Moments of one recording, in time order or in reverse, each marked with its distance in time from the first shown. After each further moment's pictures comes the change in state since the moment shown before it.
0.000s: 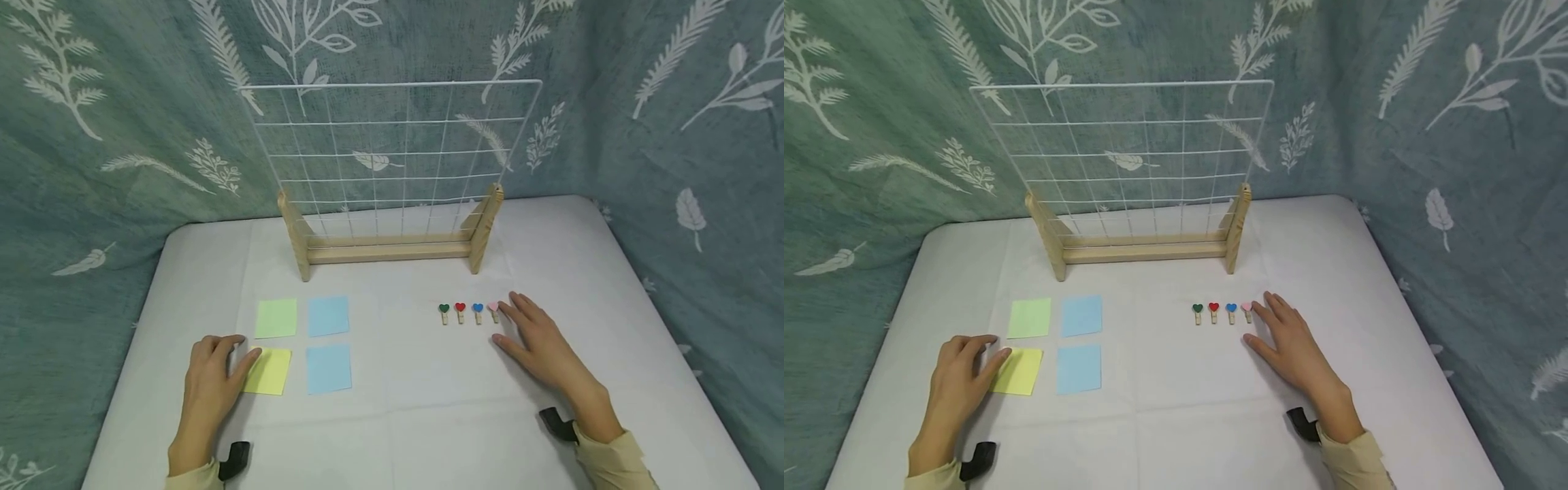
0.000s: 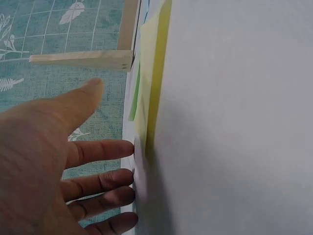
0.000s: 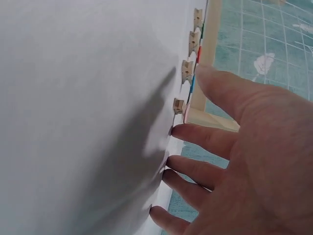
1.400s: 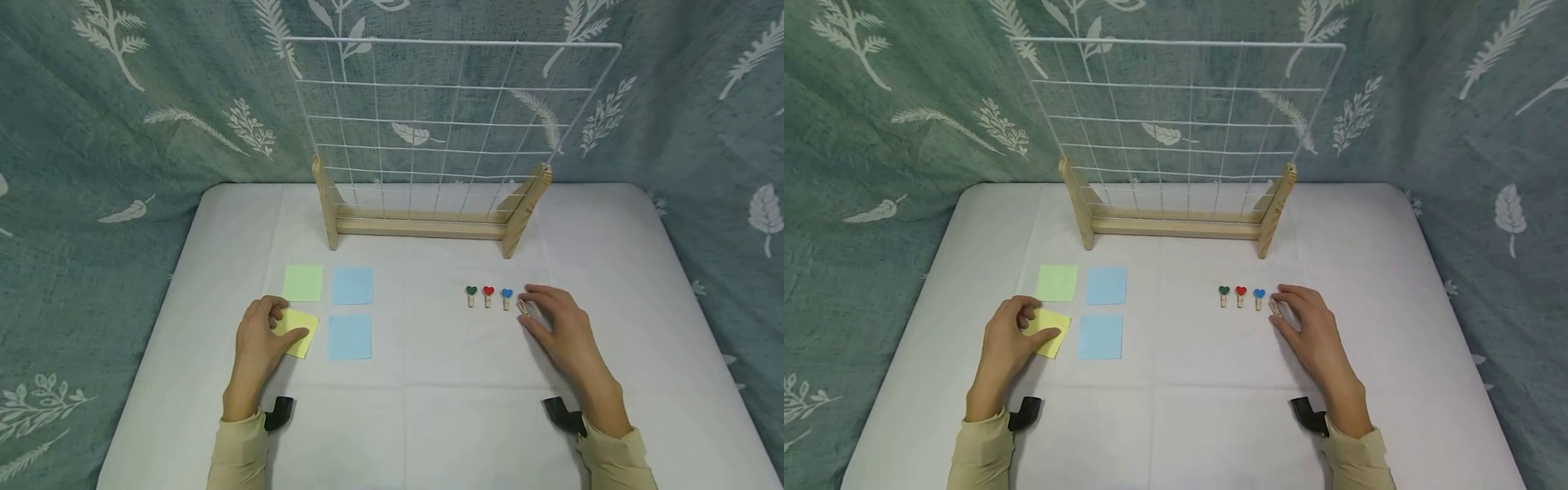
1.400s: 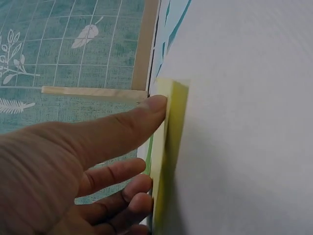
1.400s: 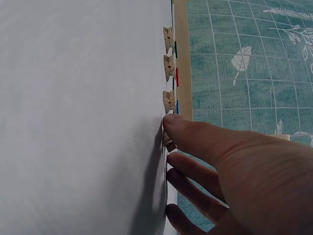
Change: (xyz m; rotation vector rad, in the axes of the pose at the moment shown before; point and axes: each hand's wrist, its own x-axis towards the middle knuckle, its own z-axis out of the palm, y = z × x) left_hand 0.011 0.018 0.007 -0.165 -0.157 -0.156; right_hand 0.021 -0.013 0.016 0.138 0.181 -0.043
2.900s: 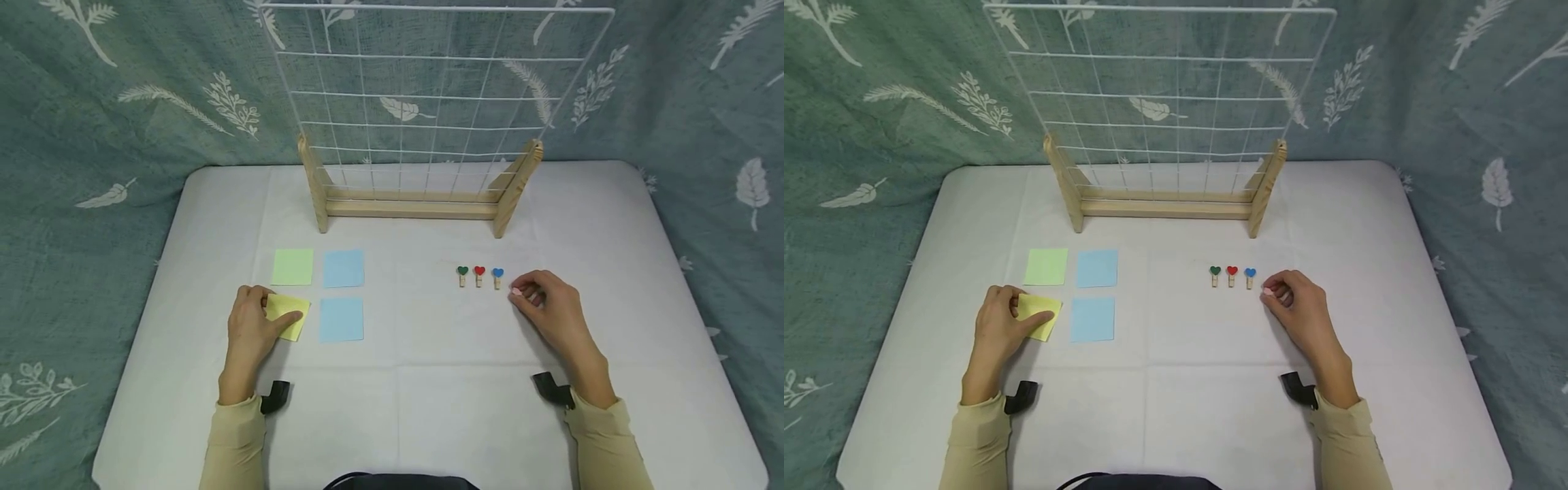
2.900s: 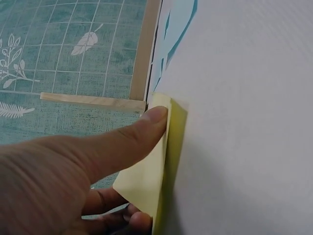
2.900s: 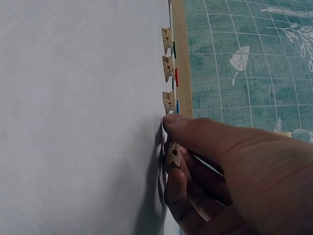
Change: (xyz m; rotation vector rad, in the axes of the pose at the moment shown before) left_hand -0.003 0.003 0.002 0.019 -0.053 -0.099; right_hand -0.006 0.003 0.006 0.036 0.053 0.052
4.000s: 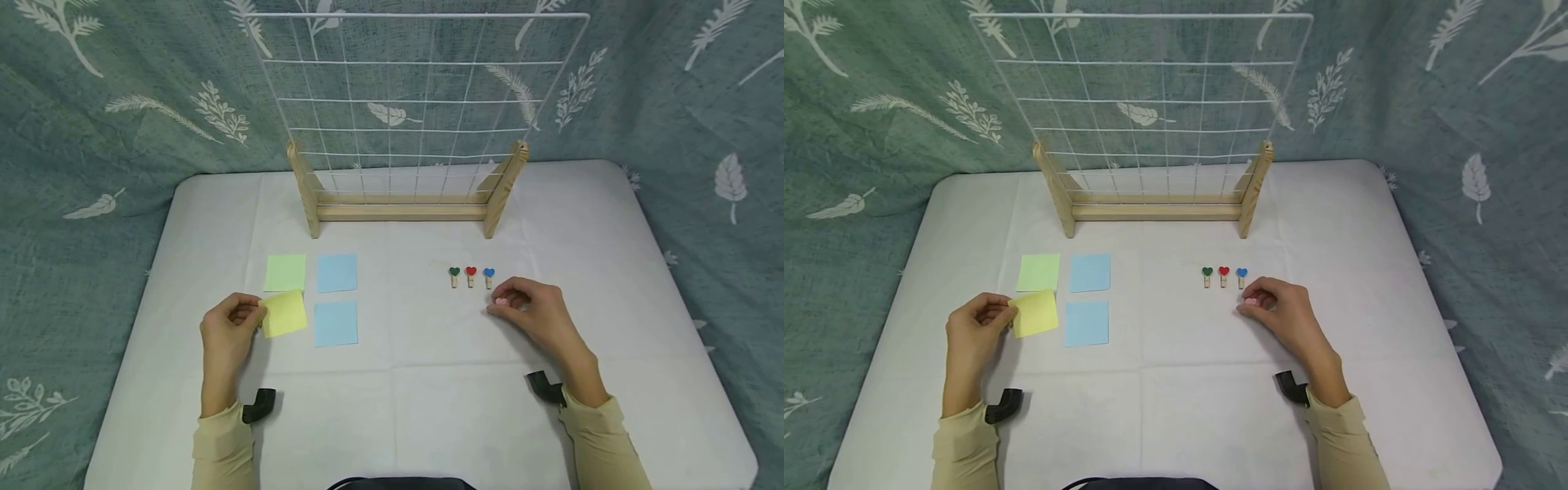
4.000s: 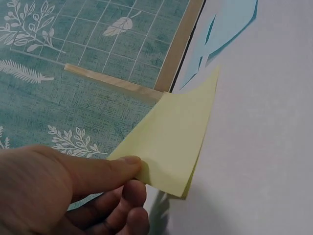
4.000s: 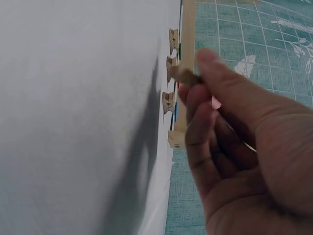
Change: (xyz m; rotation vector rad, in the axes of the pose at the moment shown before) left_hand 0.002 -0.012 -0.009 -0.249 0.197 -0.023; right_hand -0.002 -0.017 -0.008 0.119 -0.096 -0.036
